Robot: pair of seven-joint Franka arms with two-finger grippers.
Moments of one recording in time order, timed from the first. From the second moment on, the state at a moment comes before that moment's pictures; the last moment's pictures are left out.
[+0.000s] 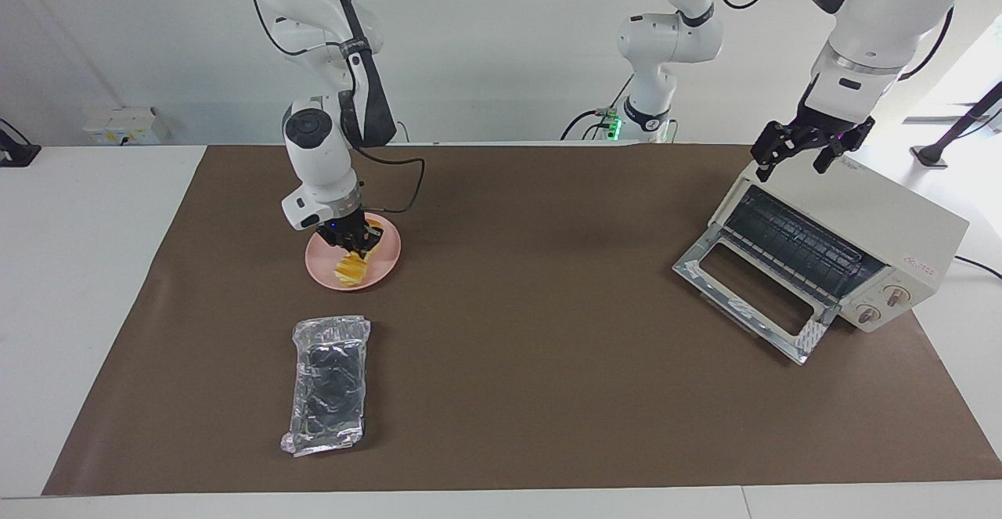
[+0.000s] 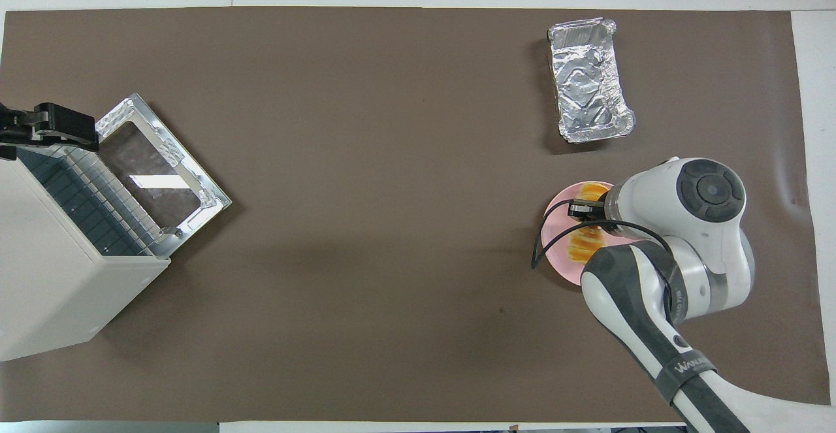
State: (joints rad) left arm -0.14 0.01 0.04 -1.53 0.06 1.57 -0.14; right arm 0.11 0.03 0.08 -2.24 -0.02 2.24 0.40
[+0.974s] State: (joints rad) left arm -0.14 0.01 0.04 -1.53 0.06 1.57 -0.14; right arm 0.03 0.43 0.07 -1.44 -0.02 1.83 0.05
